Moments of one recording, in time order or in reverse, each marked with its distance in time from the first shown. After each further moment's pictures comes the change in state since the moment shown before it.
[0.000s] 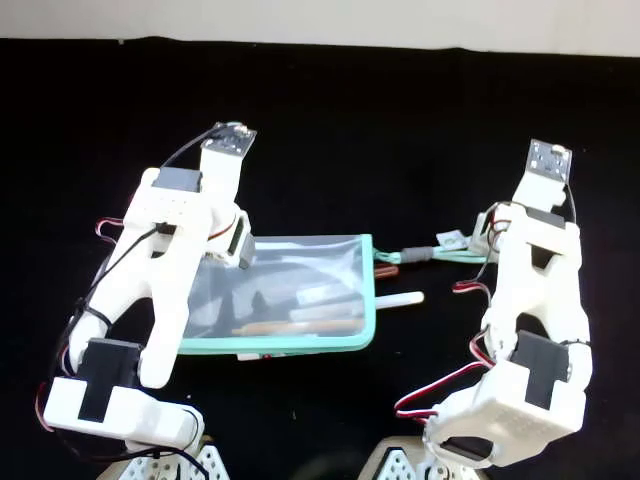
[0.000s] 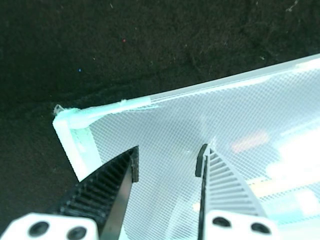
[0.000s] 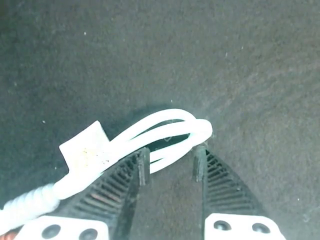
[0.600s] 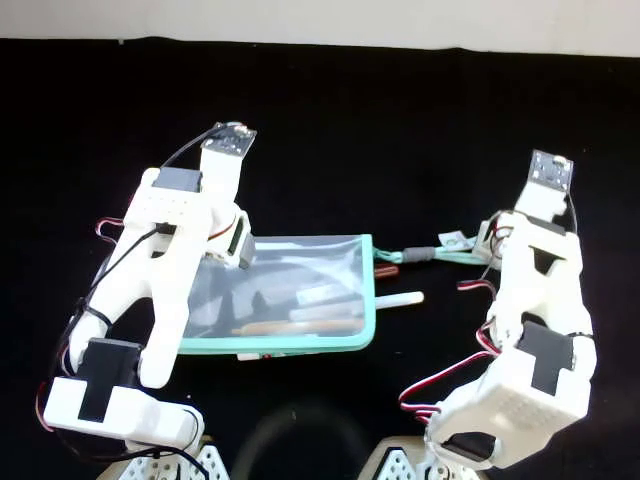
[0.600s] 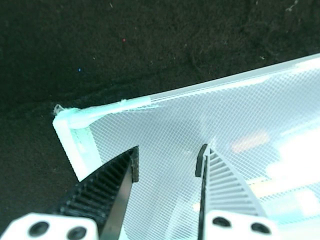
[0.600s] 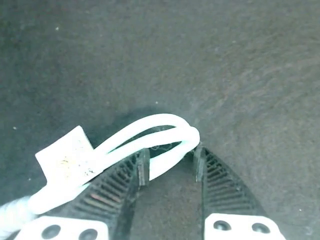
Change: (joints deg) left arm 0.0 0.0 0.0 0.0 0.0; right arm 2.4 4.0 1.6 -4.7 1.1
